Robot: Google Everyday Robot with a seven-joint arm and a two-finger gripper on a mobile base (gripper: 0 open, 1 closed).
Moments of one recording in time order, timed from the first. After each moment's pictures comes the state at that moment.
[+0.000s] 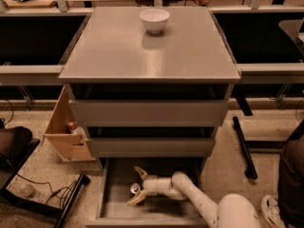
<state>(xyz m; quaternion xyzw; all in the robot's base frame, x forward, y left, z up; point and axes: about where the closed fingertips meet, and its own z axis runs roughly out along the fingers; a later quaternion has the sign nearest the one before) 0.585 0.105 0.222 -0.47 0.60 0.45 0.46</state>
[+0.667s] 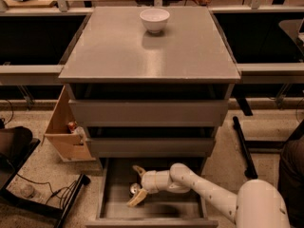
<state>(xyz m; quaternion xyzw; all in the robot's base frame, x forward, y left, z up) 0.557 0.107 0.283 -0.52 0.63 0.42 0.39</state>
